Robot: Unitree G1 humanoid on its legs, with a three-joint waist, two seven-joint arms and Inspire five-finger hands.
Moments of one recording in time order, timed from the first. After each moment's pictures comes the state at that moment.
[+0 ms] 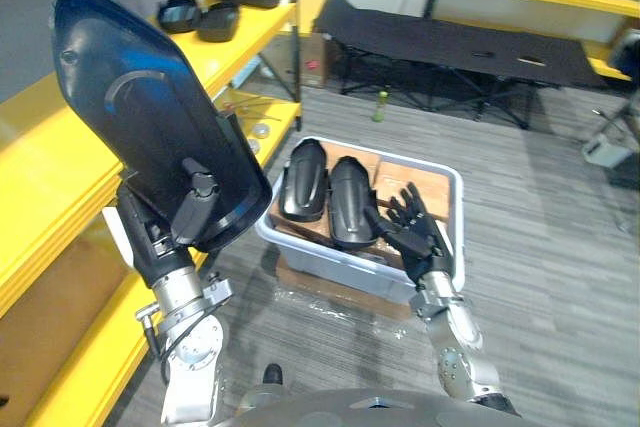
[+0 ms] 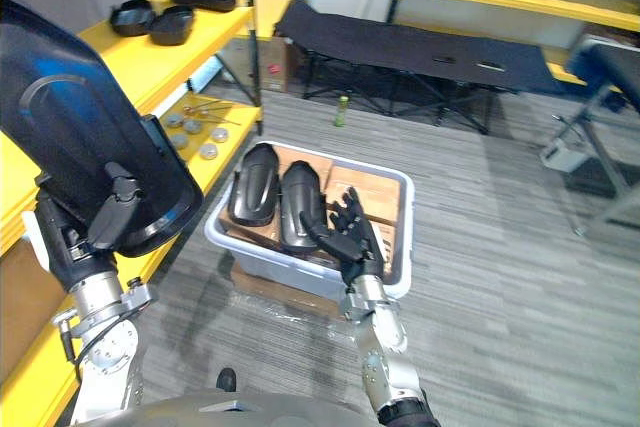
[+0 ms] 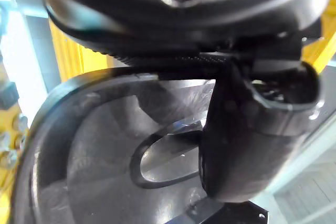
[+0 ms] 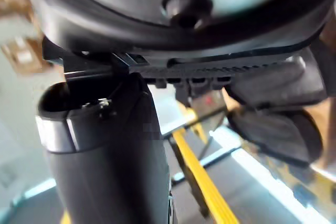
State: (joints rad) left arm 0.39 -0.01 0.07 -0.36 0.04 -0.37 0.46; right arm 0.10 -0.09 0.21 0.22 0.51 -0.24 0.10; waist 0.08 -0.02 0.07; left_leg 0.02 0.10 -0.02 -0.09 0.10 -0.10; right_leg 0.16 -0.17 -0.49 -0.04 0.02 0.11
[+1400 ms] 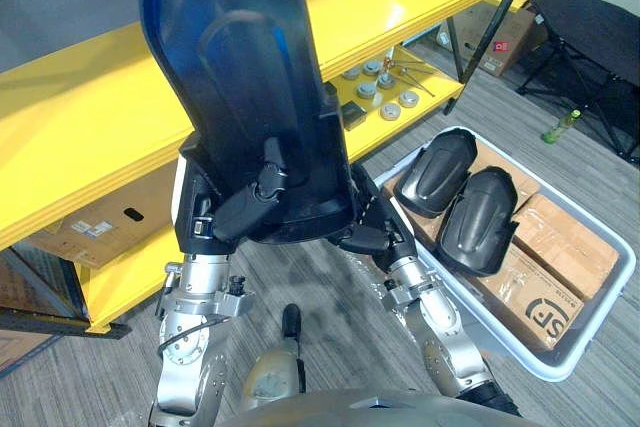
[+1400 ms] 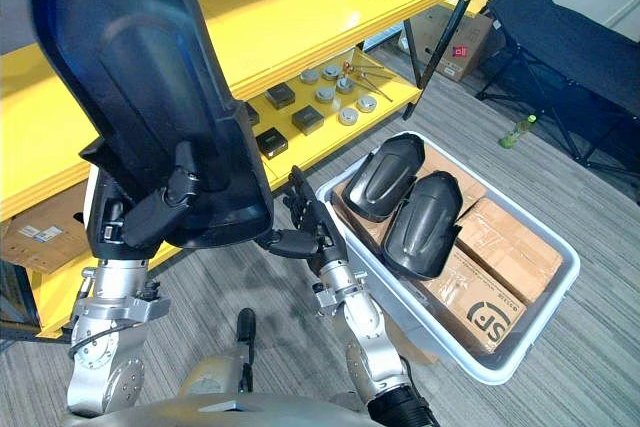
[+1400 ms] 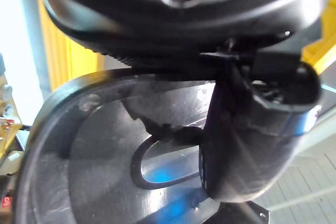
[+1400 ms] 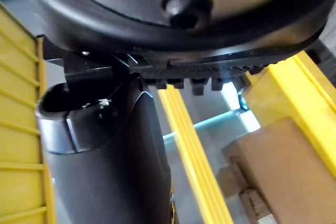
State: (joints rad) left arm 0.29 0.13 -0.11 -0.34 -0.31 -0.45 -0.05; right arm 0.09 -0.12 0.32 0.08 0.38 -0.24 0.15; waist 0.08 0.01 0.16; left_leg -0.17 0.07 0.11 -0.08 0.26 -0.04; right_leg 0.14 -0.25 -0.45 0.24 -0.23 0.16
